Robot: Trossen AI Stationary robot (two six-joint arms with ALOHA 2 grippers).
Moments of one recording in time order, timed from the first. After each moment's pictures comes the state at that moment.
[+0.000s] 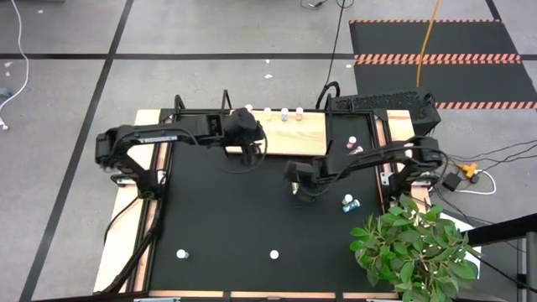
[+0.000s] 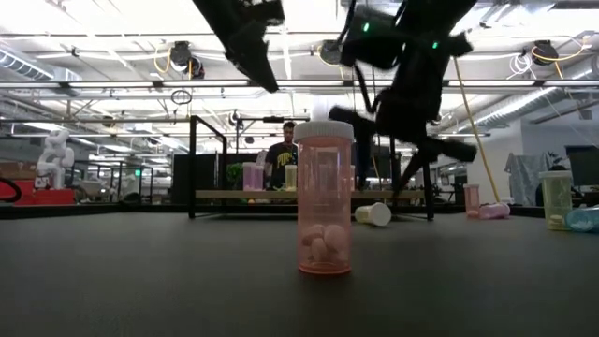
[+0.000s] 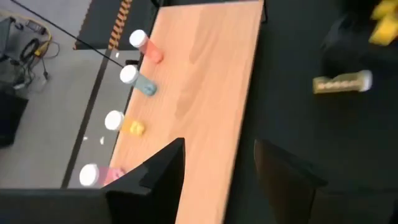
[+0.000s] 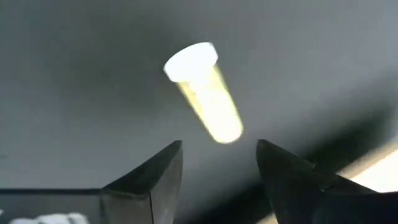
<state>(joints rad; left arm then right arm) 0.22 1.56 1.40 -0.67 -0.21 0.22 -0.02 1.70 1.02 -0.54 0.21 -1.26</state>
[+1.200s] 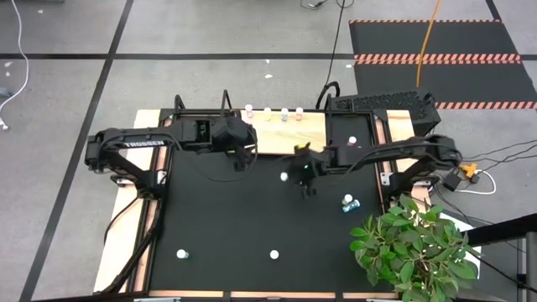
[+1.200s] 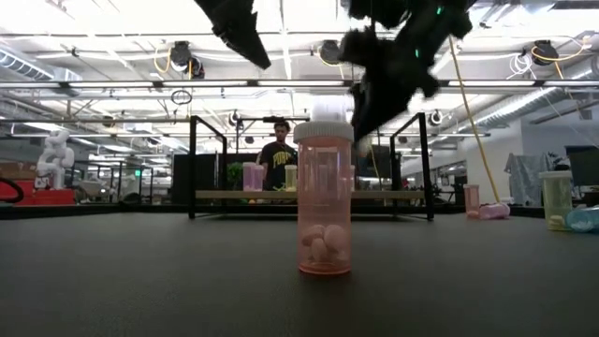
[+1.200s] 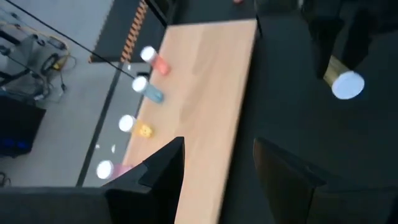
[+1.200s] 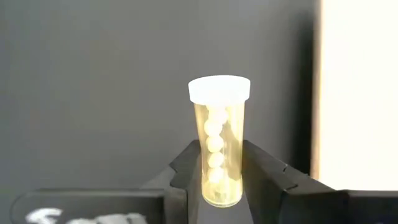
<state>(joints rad) 0.14 1.46 1.40 -0.71 -0.30 0.20 -0.06 1.53 1.01 -0.41 0.05 -0.26</state>
